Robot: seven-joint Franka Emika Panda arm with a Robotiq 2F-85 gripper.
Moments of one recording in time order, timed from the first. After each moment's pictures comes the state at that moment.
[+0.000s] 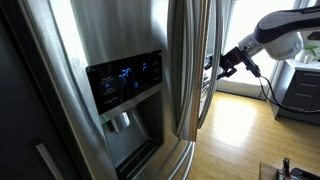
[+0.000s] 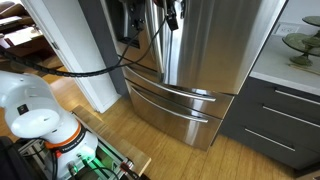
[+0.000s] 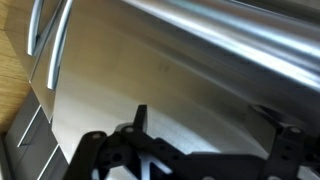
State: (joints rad) arm -0.20 -0.55 -0.33 -2.33 0.51 2.35 0.08
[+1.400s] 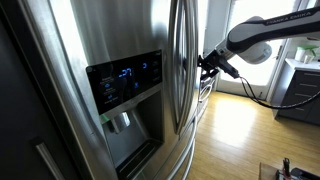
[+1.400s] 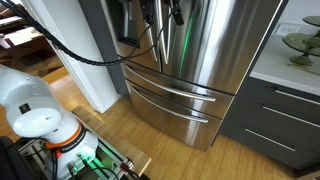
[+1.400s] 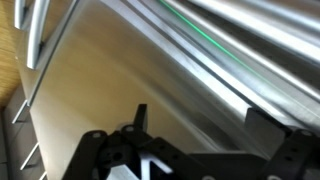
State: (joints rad) arm -0.18 -0.39 -0.21 -2.25 0.45 2.50 0.16
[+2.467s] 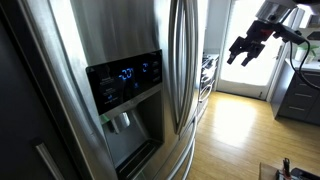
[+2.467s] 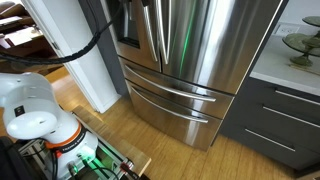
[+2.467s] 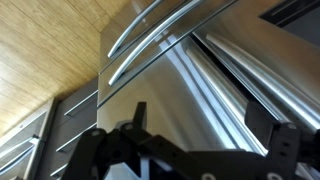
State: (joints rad) arm -0.29 -0.70 -0.16 -2.09 0.08 1.76 0.14
